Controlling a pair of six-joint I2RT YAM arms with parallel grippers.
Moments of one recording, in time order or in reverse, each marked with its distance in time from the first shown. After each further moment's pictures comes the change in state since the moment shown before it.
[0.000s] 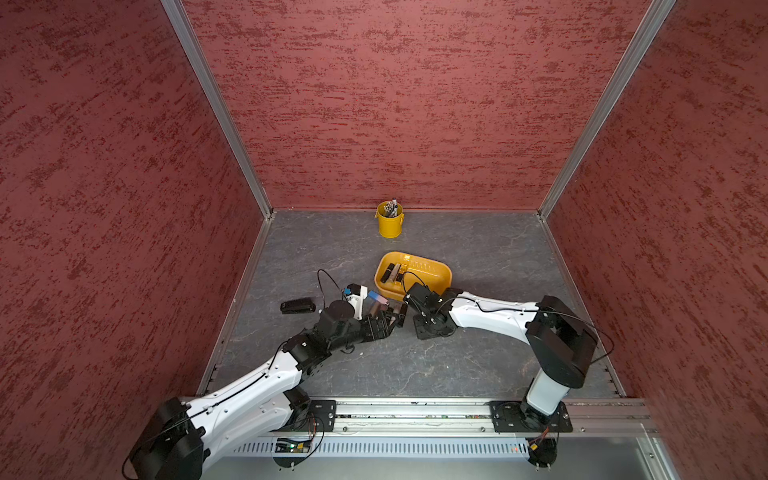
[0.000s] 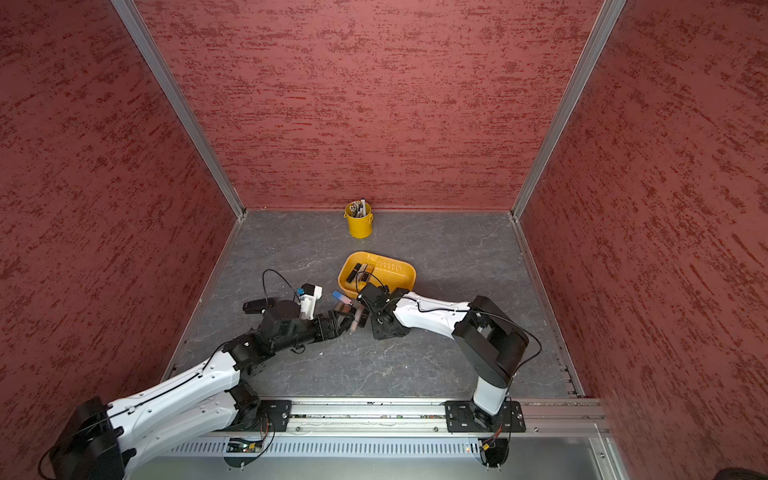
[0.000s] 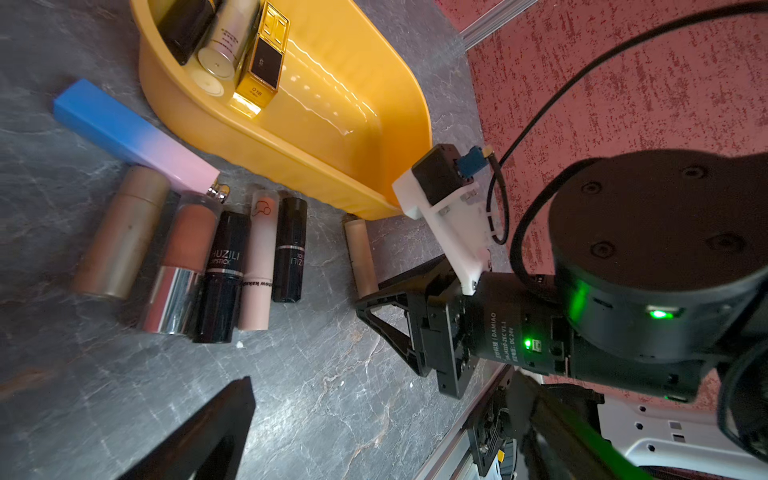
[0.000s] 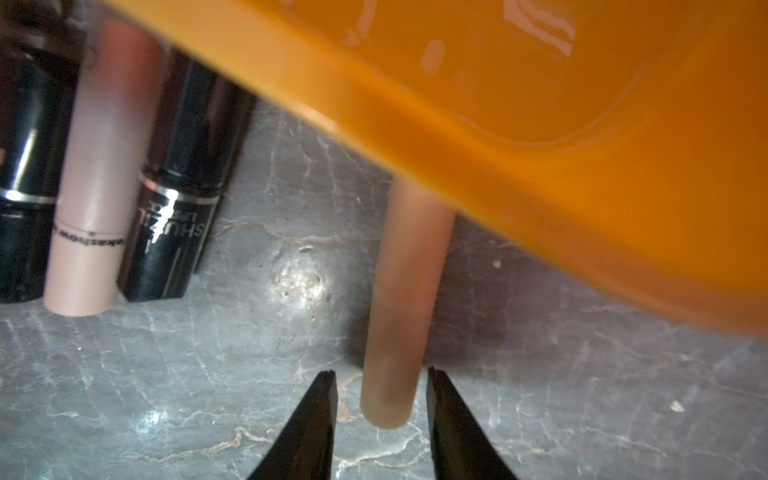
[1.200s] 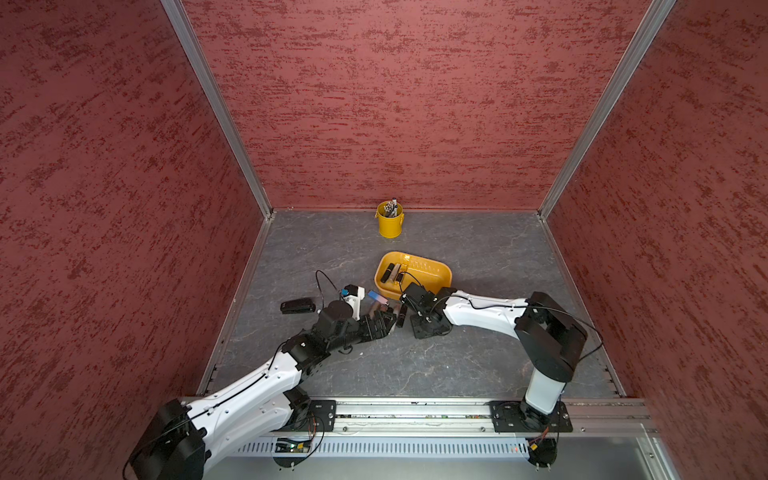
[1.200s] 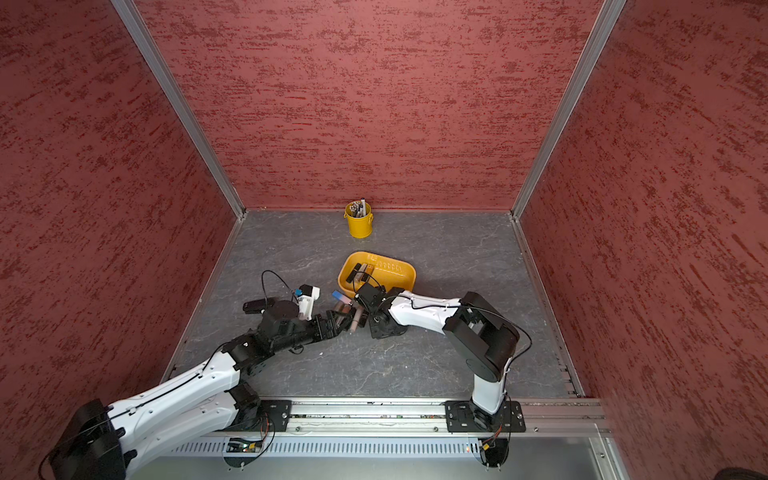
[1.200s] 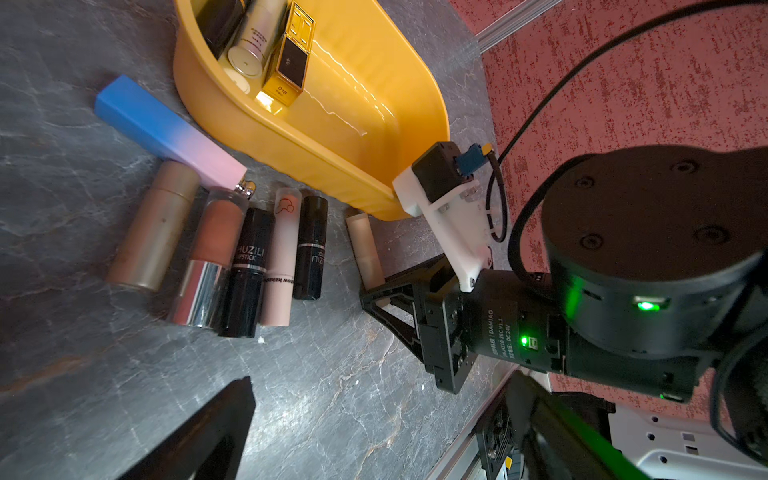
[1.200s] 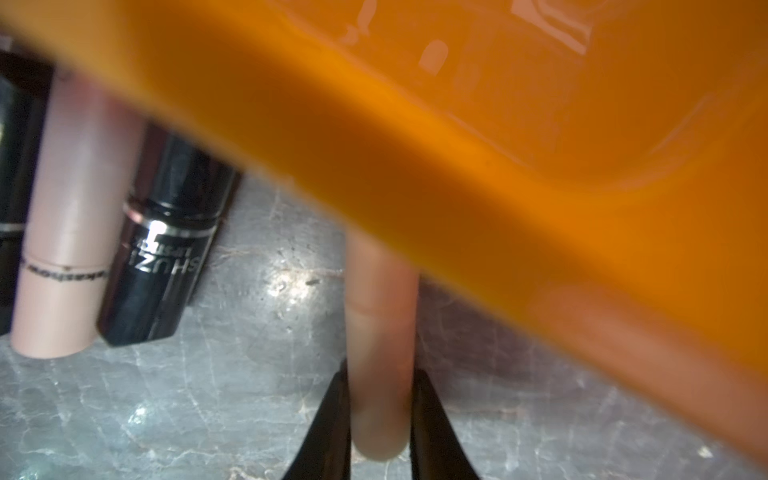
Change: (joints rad) left arm 0.022 0.007 -0.013 -0.008 0.001 -0.001; right arm -0.010 0.055 0.025 0.021 0.002 -0.026
